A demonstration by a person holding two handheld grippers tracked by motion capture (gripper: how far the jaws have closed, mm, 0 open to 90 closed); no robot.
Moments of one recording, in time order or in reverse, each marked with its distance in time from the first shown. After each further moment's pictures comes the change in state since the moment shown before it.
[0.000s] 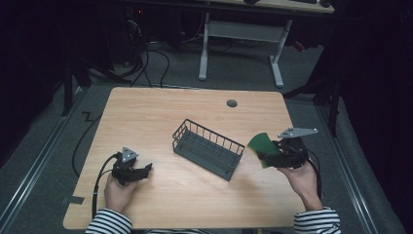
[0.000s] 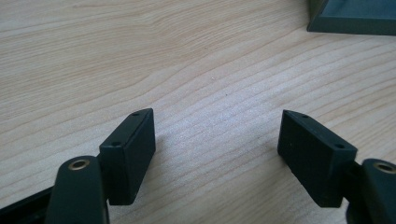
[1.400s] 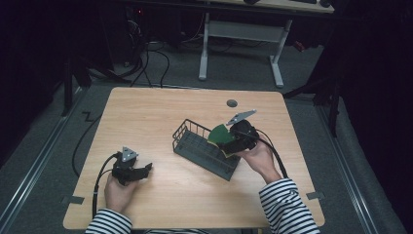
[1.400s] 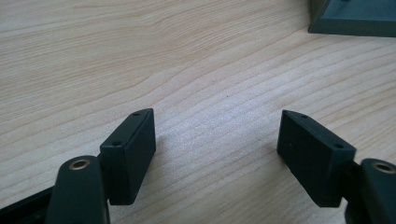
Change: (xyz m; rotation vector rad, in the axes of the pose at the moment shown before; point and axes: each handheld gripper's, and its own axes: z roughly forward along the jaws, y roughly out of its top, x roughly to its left) left arm 0.001 0.001 0.001 0.001 0.001 -0.001; right arm 0.056 0.071 0.095 0.117 0.093 -0.208
